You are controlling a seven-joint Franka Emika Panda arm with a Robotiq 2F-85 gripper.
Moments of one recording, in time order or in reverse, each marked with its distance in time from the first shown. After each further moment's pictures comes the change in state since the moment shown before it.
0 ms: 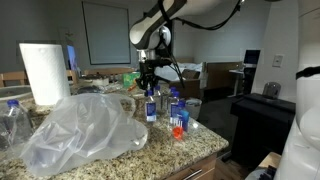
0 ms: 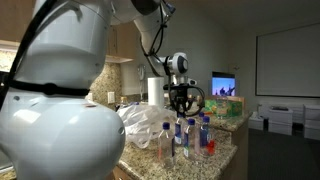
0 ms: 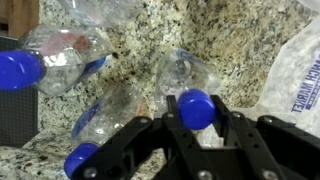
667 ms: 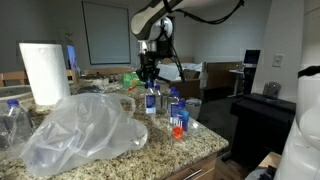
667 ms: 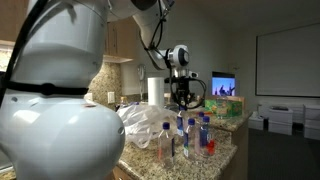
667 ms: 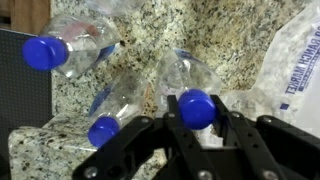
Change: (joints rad) arm -0.005 -0.042 -0.009 0.041 0.004 -0.039 -0.002
